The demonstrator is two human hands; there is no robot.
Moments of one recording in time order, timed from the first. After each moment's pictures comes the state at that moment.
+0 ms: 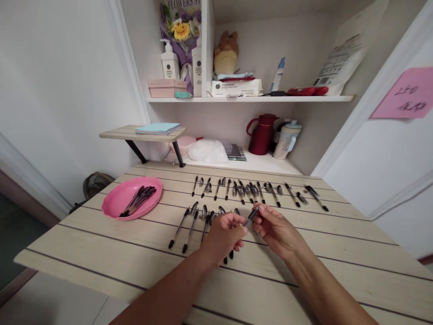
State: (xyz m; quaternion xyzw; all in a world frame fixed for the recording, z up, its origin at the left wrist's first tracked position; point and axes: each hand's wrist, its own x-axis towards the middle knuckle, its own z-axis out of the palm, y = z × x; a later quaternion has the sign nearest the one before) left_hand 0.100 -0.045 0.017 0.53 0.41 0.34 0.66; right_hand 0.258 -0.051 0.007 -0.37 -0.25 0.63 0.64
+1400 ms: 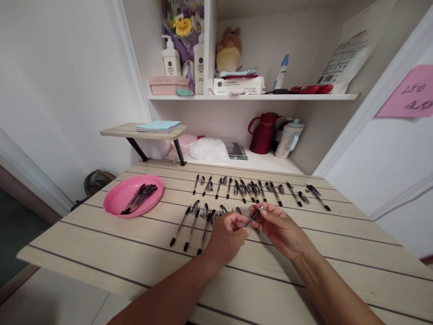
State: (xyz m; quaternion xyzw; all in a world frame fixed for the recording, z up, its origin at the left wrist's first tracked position) left_hand 0.106 -0.050 0.015 0.56 0.42 0.39 0.60; right_hand 0.261 -0.055 0.010 -0.39 -0.34 0.62 0.59
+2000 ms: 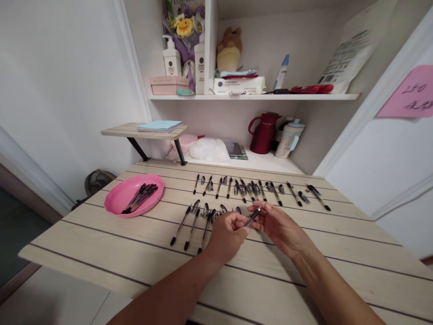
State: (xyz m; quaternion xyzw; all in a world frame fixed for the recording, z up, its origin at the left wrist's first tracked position) left_hand 0.106 -0.048 0.009 0.59 0.43 0.39 0.57; right_hand 0.266 -0.053 0.007 -0.40 -0.34 0.62 0.58
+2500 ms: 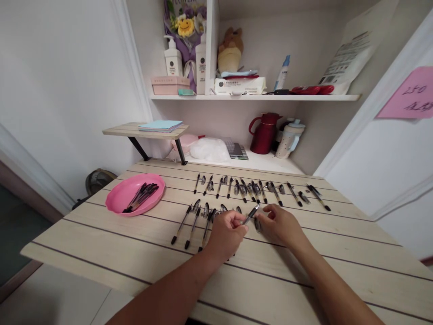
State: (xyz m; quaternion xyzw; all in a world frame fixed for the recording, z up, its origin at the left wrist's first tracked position) left_hand 0.106 -0.044 0.005 0.58 0.45 0.39 0.56; right_hand 0.289 -0.041 -0.012 -0.73 -0.54 0.19 0.38
